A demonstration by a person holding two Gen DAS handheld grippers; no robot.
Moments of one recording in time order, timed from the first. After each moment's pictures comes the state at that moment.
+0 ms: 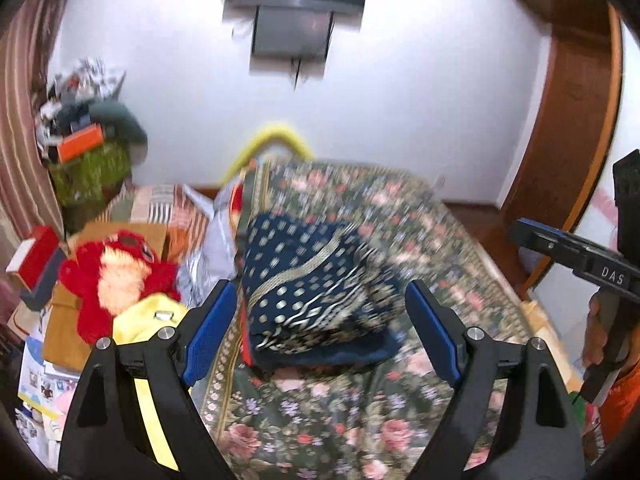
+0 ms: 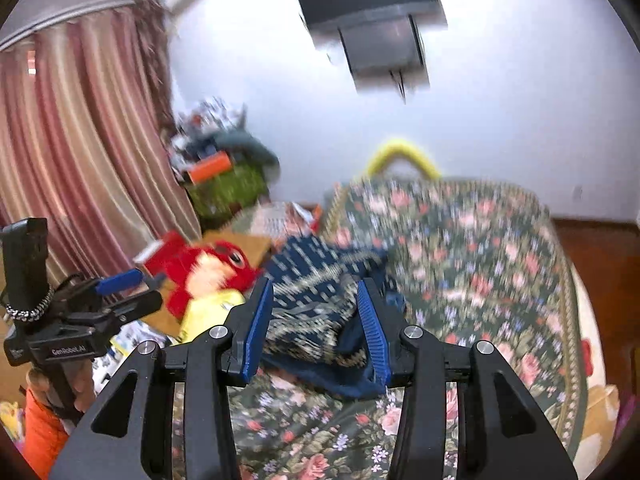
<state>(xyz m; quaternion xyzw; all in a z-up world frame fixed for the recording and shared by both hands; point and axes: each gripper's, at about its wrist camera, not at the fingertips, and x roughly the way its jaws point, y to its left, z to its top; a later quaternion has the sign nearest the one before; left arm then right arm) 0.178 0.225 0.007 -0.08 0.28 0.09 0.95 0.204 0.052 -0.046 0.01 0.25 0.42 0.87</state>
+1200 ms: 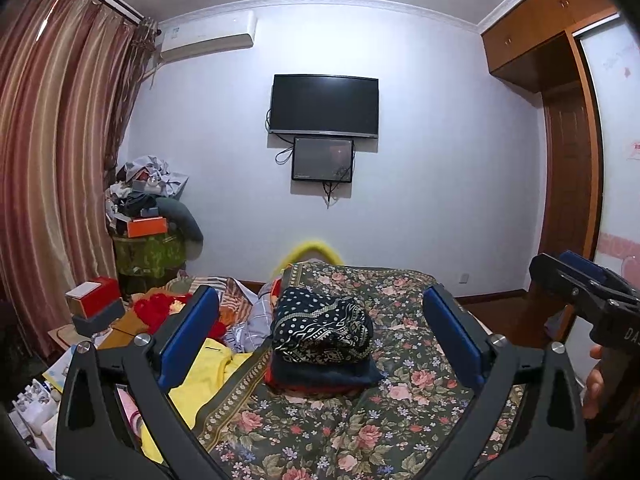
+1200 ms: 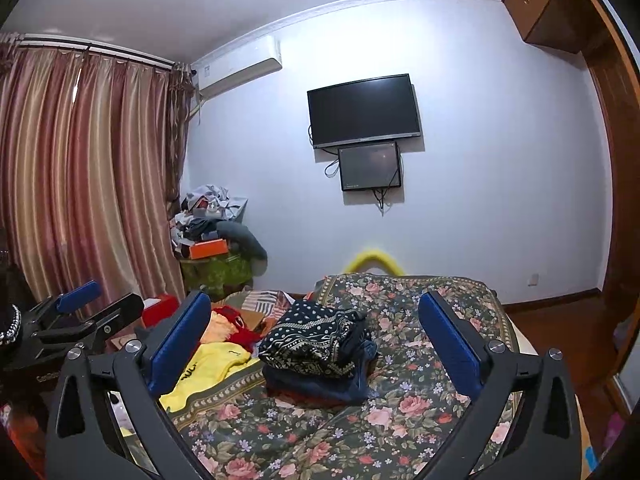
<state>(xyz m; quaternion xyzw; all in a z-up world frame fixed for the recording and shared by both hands) -0.013 0.094 0.026 -0.03 0.07 0.19 0.98 0.038 -0.023 -0.036 0.03 0.05 0.36 0.93</state>
